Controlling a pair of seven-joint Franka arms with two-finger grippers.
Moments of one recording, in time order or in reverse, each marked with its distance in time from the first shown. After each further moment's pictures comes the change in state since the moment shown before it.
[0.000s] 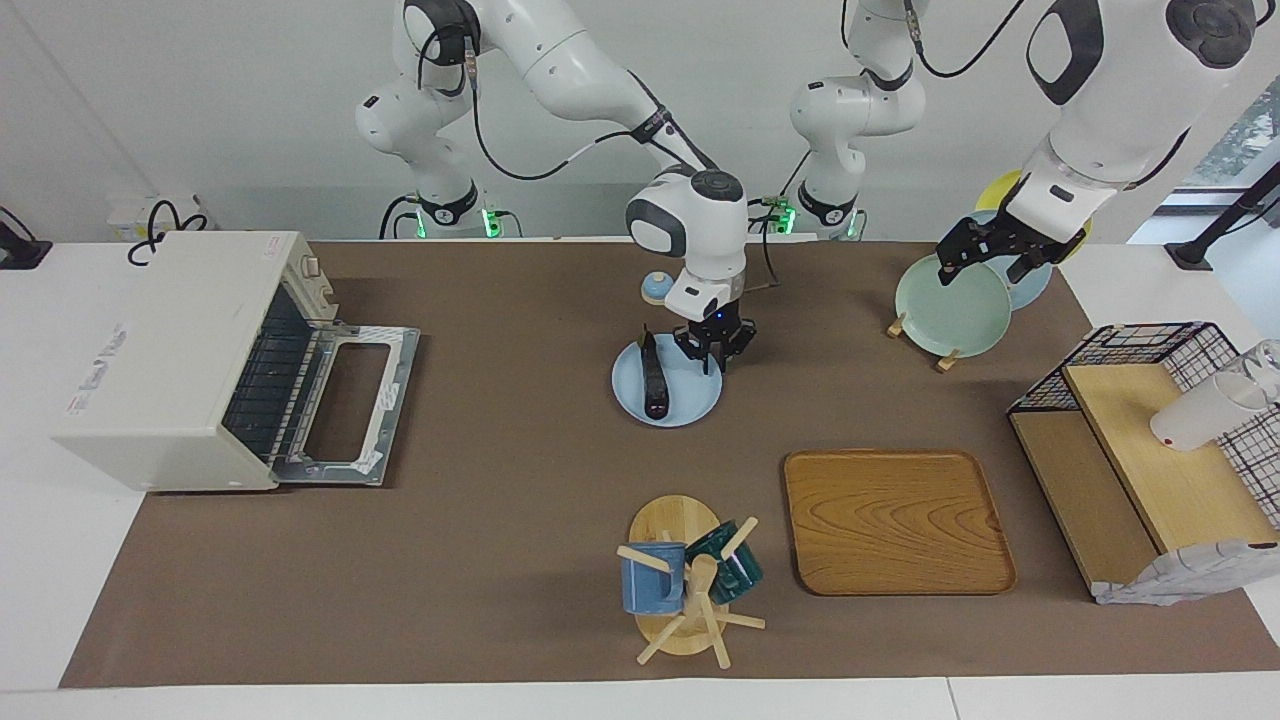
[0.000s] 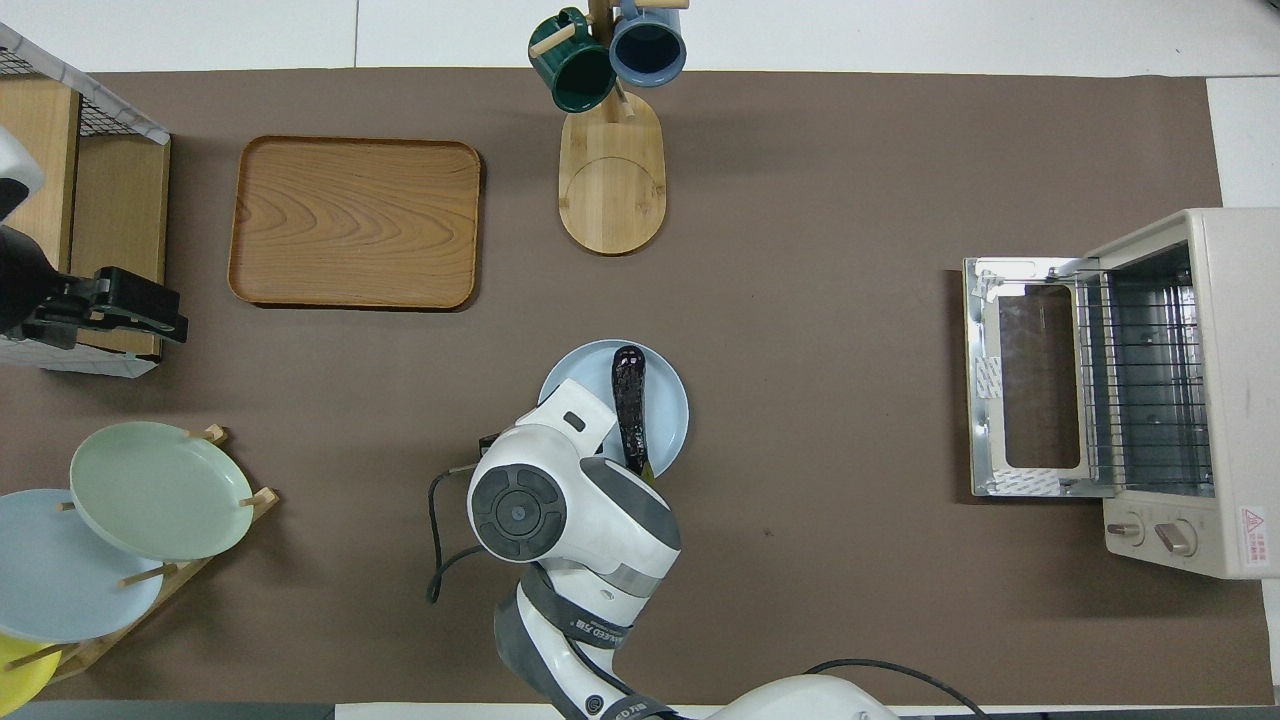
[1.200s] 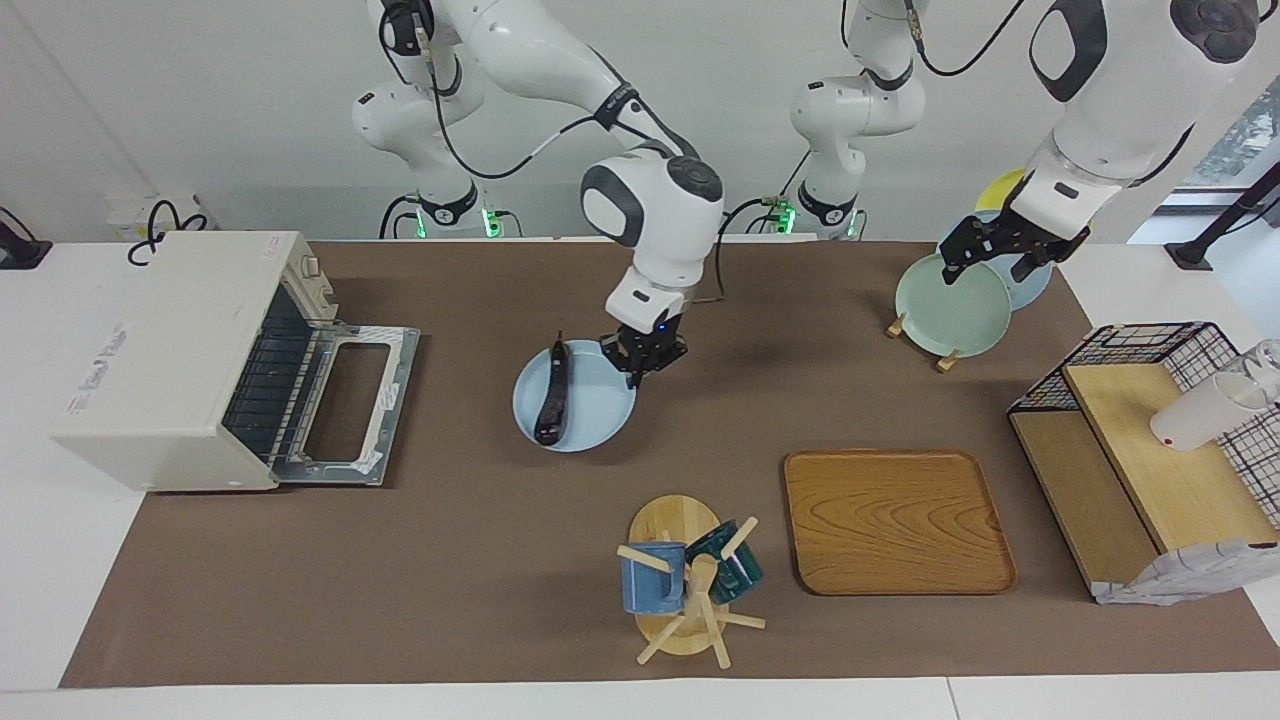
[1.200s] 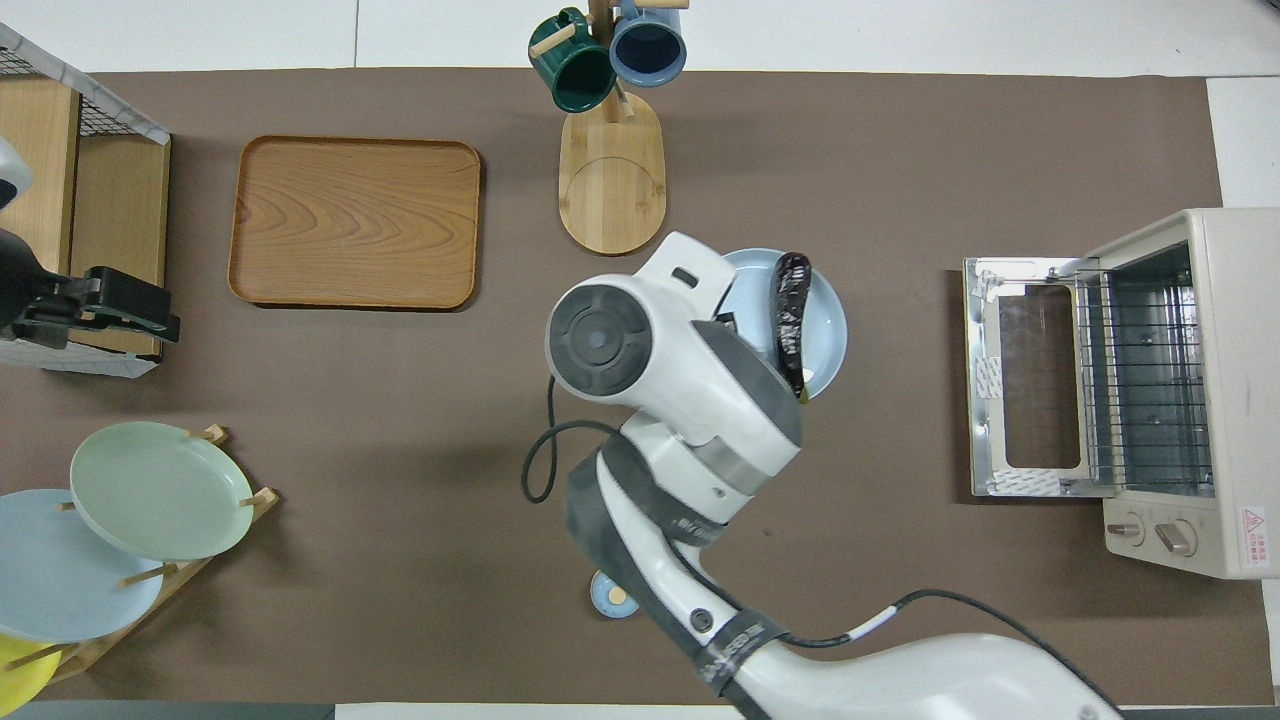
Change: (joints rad) left arm 0.004 -0.004 0.005 0.000 0.003 0.001 0.002; right arm -0.232 -0.116 -0.023 0.181 -0.146 -0.503 -0.352
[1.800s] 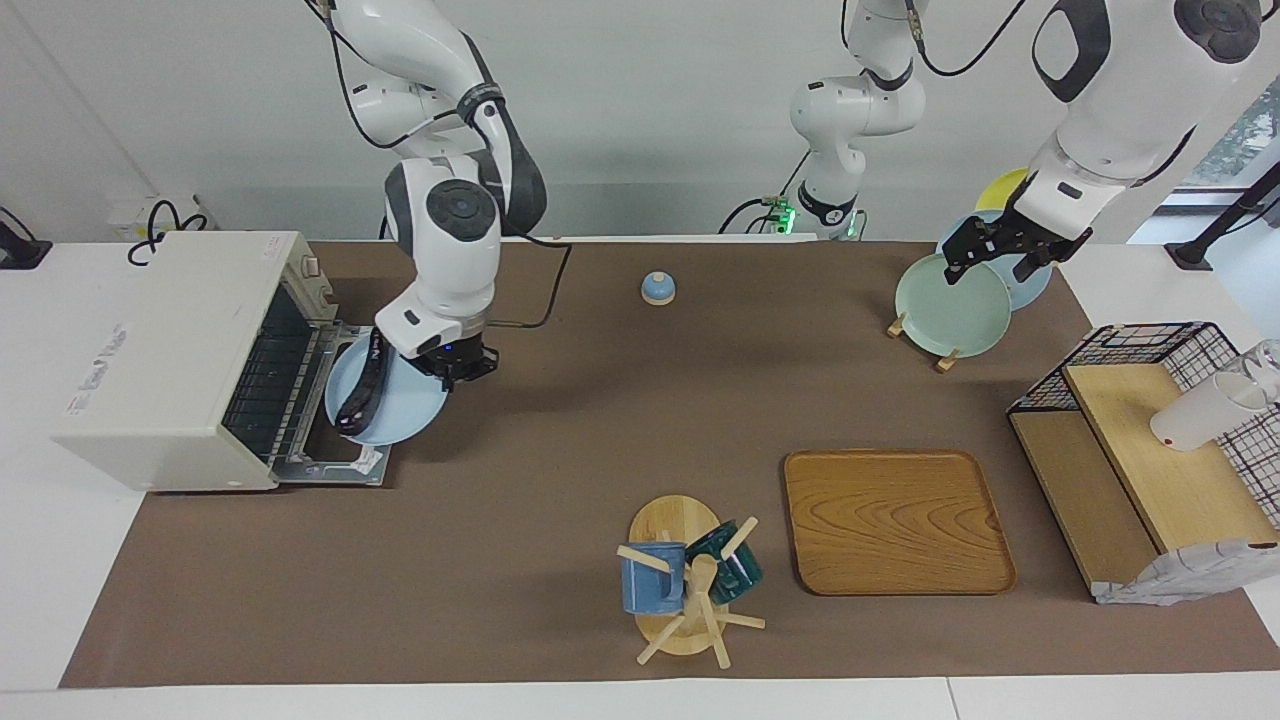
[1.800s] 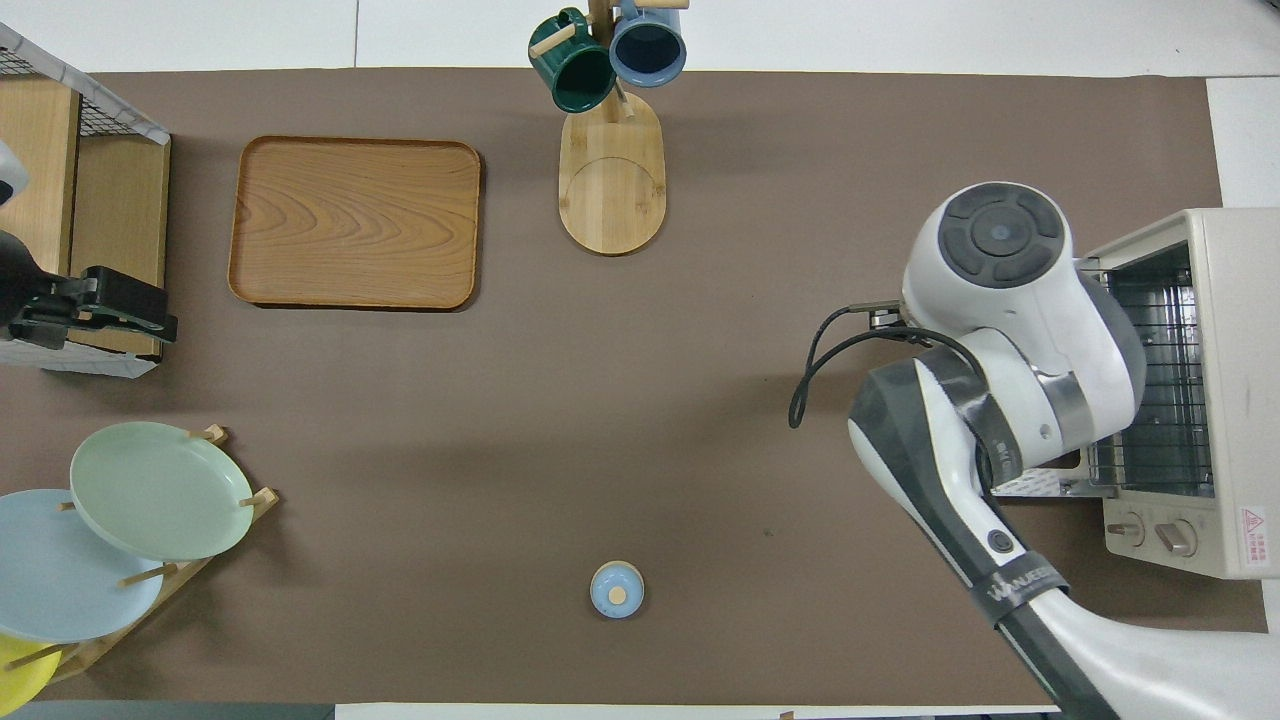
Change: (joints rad) left arm 0.001 0.000 0.001 0.000 0.000 0.000 0.000; right arm -0.356 -0.223 -0.003 -0.319 0.000 0.013 -0.129
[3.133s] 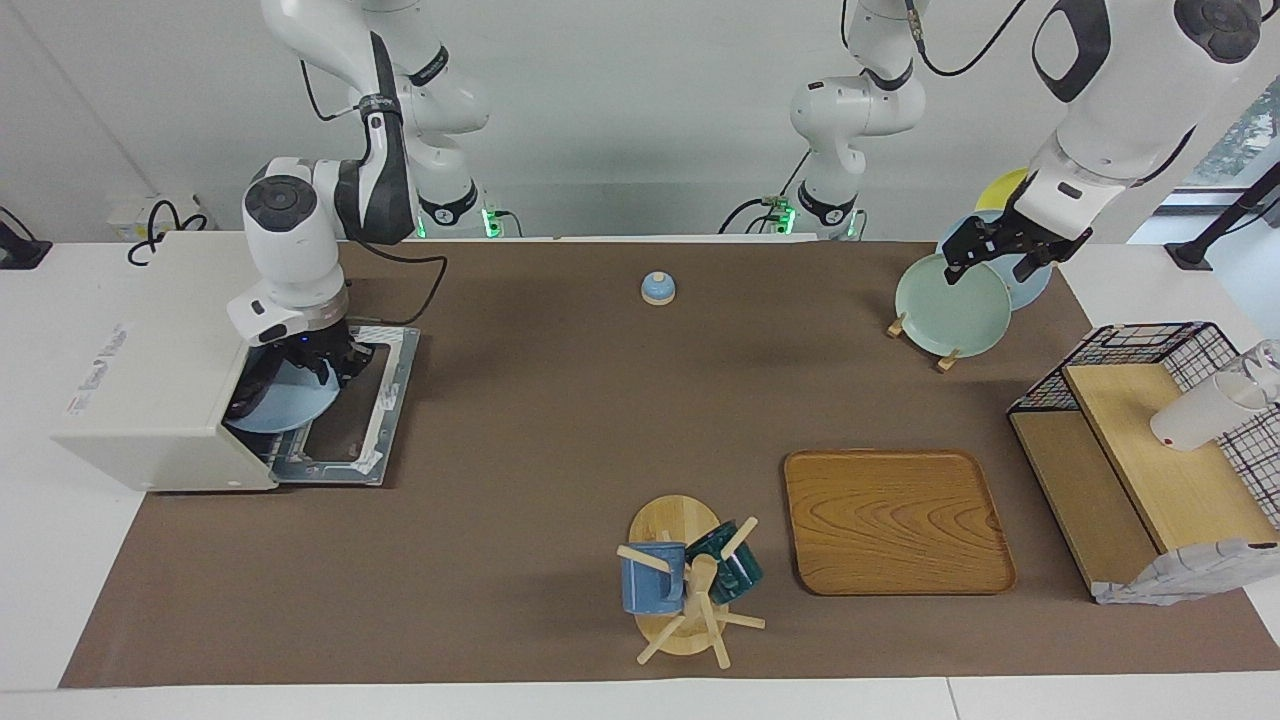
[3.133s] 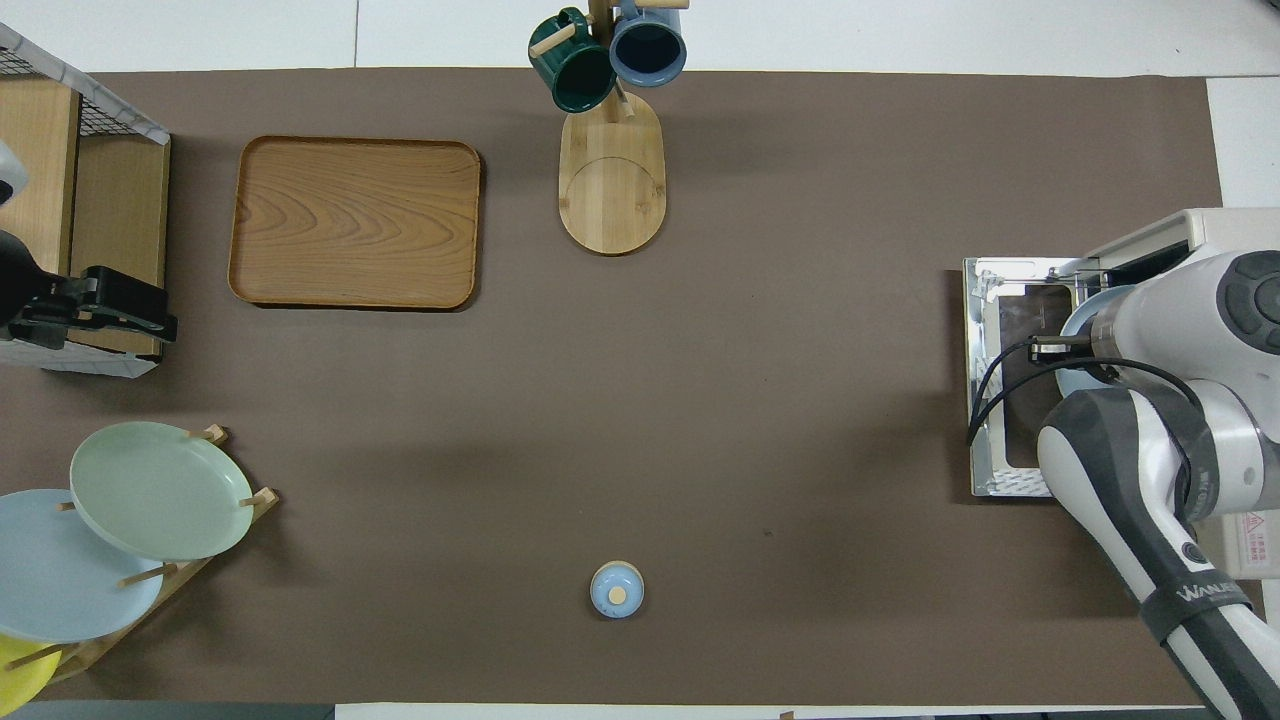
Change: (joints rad) left arm 0.000 0.000 0.000 0.000 0.000 0.000 0.000; right arm -0.294 -0.131 0.009 -0.243 0.008 0.223 -0.204
